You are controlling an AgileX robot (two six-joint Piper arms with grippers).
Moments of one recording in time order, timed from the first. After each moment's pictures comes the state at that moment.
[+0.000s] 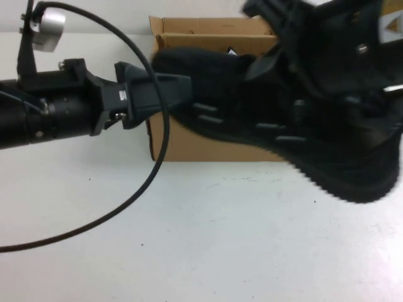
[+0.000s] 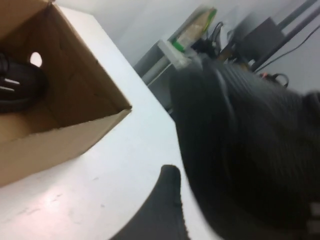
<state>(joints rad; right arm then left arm) 0.78 1.33 -1.54 -0.02 0.94 1.10 -0.23 1.29 -0.91 -1.57 0.91 1.15</state>
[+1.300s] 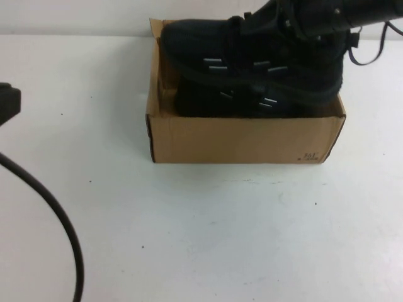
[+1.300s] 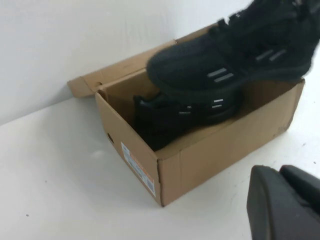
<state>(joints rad) 0.24 1.85 -1.79 0.97 0.93 -0.20 -0.18 0.73 -0.97 -0.56 0.76 0.70</state>
